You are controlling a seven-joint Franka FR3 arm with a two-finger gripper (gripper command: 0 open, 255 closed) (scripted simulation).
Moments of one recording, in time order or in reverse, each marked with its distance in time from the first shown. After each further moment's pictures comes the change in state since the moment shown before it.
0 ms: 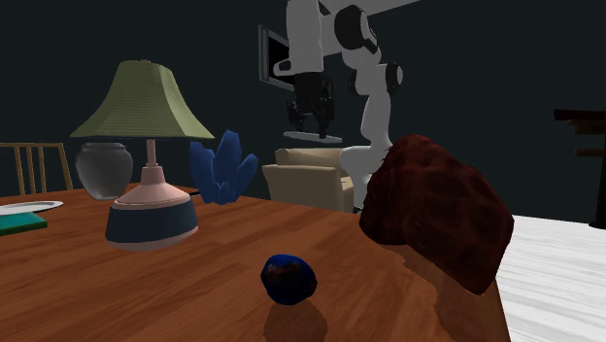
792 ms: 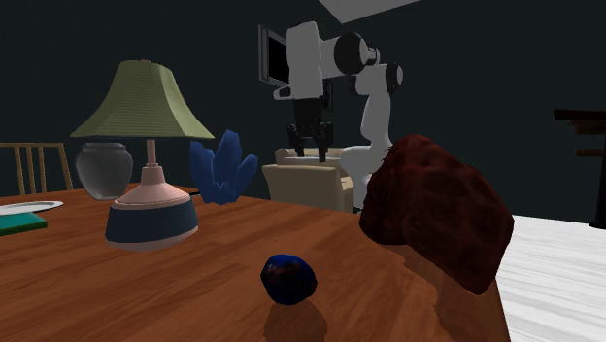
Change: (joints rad) arm -0.001 -0.001 -0.002 -0.163 -0.002 0.162 0.002
